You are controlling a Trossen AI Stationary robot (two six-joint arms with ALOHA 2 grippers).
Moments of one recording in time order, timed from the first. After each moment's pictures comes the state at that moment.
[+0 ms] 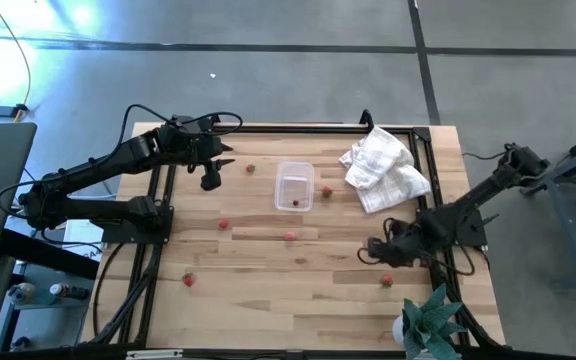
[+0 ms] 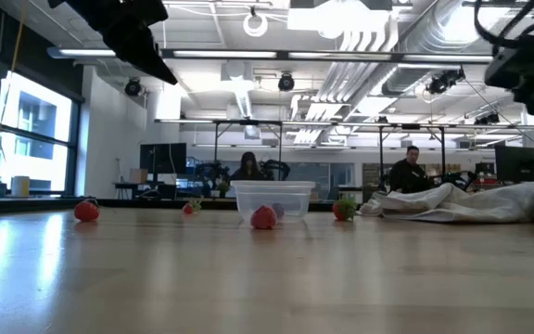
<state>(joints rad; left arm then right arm) 0.63 0.95 0.88 -0.58 0.06 0.37 0.59 1.13 0.64 -0.76 -0.01 2.30</state>
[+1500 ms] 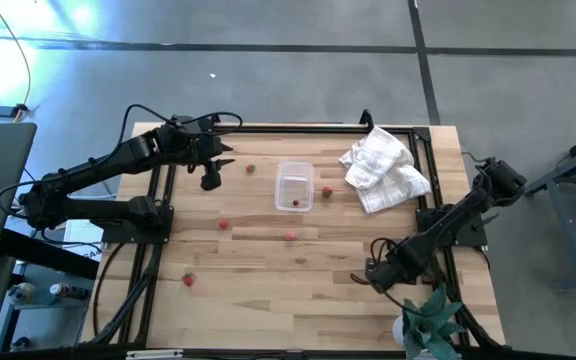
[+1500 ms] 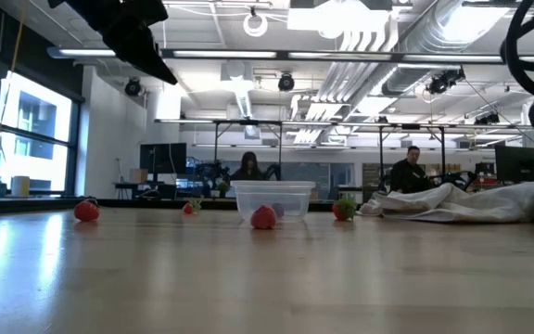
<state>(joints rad) 0.63 0.95 0.88 -0.58 0.06 0.37 0.66 1.49 0.84 -0.90 -0.22 2.38</state>
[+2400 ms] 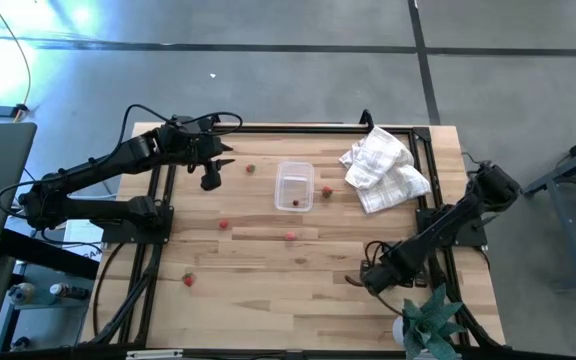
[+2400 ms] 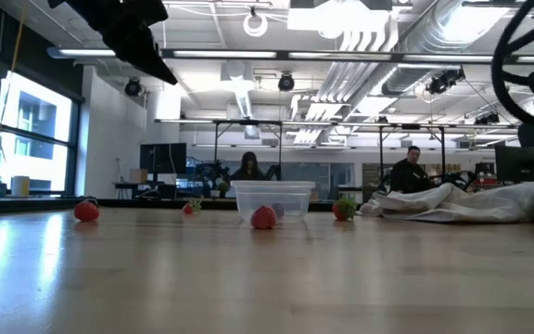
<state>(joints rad) 0.63 0.95 0.88 -0.58 0.06 0.37 0.65 1.58 0.84 -0.82 -0.19 2.37</state>
